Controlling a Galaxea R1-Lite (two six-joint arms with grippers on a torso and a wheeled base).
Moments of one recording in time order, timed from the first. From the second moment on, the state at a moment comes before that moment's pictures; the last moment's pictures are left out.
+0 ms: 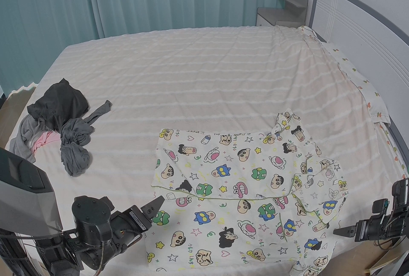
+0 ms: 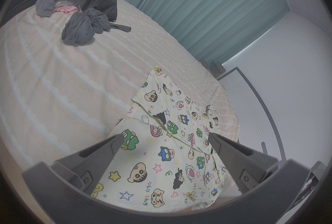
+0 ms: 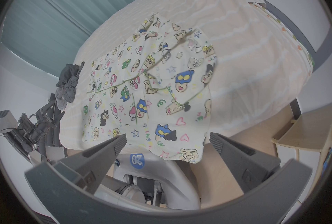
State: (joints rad) left arm -0.66 1.98 -0.02 -1.54 0.30 -0.95; right arm -0.19 1.47 -0.02 -0.47 0.35 0.09
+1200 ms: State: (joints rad) left arm -0.67 2.02 -0.02 -1.55 0.30 -0.99; right arm 0.20 1.95 -0.90 -0.55 0.16 0.90
